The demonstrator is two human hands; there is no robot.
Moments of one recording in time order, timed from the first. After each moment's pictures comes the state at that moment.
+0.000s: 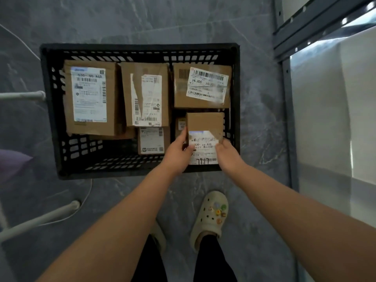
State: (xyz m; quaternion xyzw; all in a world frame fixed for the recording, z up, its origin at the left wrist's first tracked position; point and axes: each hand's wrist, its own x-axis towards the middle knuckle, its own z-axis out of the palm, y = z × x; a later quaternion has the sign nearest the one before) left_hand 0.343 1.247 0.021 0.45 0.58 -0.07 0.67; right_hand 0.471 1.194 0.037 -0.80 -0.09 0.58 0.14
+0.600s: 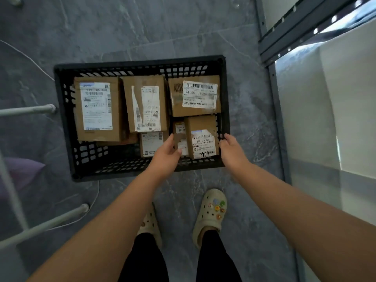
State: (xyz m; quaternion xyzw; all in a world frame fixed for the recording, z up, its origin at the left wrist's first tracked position) left_hand 0.328 1.263 0.089 0.41 0.61 -0.08 0.67; right_hand 0.483 1.199 0.095 -0.81 -0.04 0.55 0.19
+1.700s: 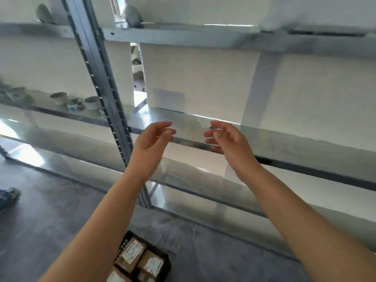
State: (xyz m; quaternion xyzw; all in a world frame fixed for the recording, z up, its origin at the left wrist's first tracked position) left_hand 0.432 1.124 0.801 0.76 -0.02 0.15 0.64; right_hand 0.454 0.938 0.806 -0.76 -0.08 -0.03 0.65
